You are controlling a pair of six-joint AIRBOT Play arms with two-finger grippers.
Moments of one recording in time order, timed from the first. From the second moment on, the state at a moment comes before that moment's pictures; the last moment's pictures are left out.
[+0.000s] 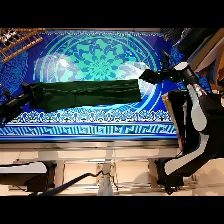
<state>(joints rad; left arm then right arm) 0.57 -1.53 0.78 -0.06 -0.92 -0.91 -0.14 -1.79 1.49 -0.79 1.06 1.18</state>
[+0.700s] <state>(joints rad) 0.50 -1.30 0.79 0.21 -1.02 -0.55 -0.09 -1.91 1.44 -0.69 1.18 1.06</state>
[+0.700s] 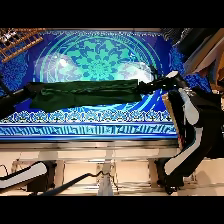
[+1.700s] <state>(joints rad) 0.05 -1.44 0.90 0.63 -0.89 -0.74 0.40 -1.54 1.64 -1.21 1.00 1.63</state>
